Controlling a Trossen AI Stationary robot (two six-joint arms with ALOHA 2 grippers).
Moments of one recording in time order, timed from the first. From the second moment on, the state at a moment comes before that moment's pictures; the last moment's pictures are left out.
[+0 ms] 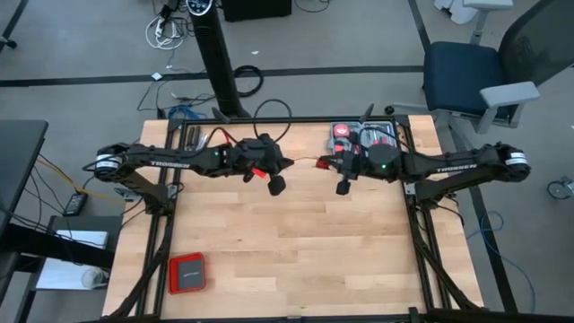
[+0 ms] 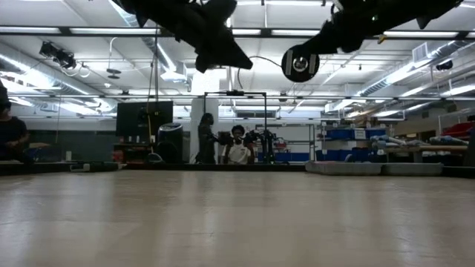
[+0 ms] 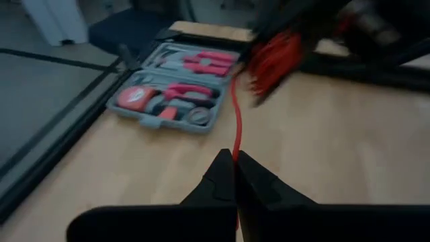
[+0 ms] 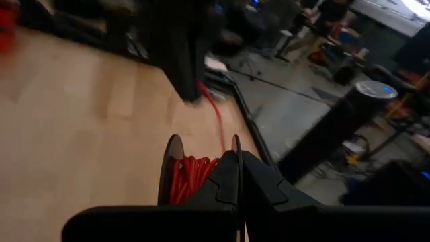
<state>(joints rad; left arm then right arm) 0.12 1.48 1.05 0.01 -0.15 -0.09 -0.05 1.04 0.65 0.16 0.32 -0.39</state>
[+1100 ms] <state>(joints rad) 0.06 1.48 1.04 0.21 -0.09 0.00 -0.05 1.39 0.65 0.88 0.37 -0.41</state>
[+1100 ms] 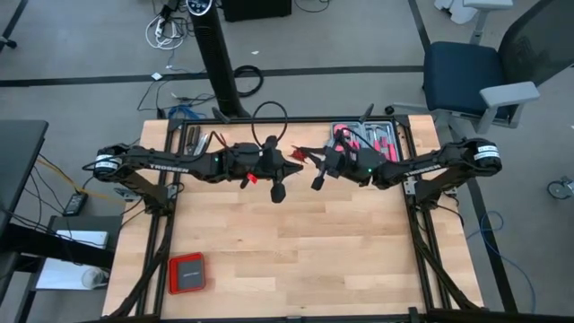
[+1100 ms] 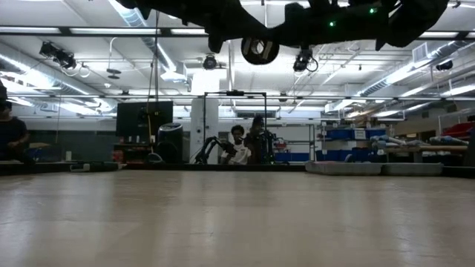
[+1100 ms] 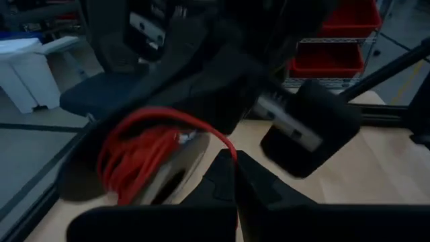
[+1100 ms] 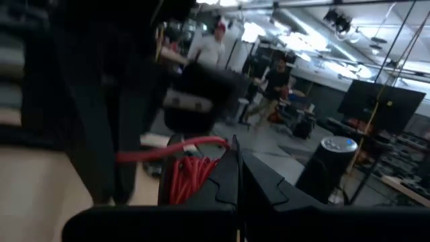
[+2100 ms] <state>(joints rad) 0.07 1.64 1.04 0.31 -0.45 0.13 -0.02 1.37 0.65 0.92 0.42 -0.30</state>
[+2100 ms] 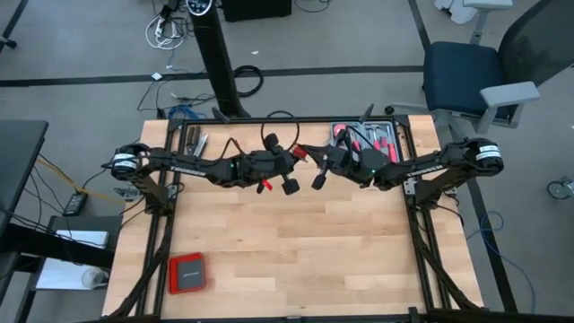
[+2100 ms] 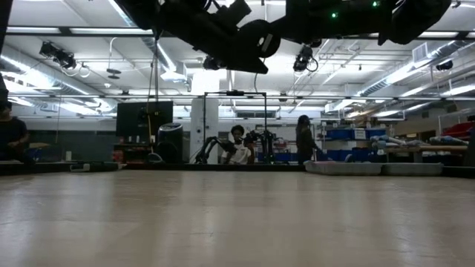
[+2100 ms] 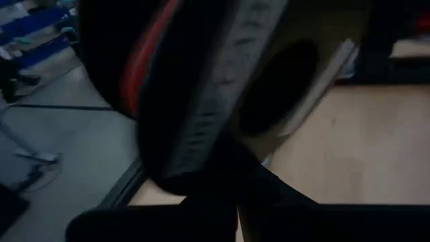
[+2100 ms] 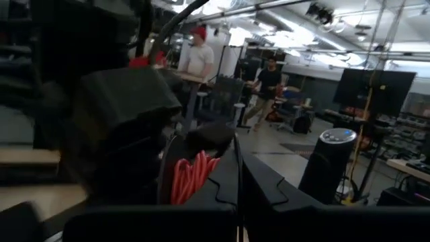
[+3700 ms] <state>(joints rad) -0.01 1.62 1.15 -0.02 -0.89 0.29 -0.01 1.30 0.66 0.57 0.37 -0.17</state>
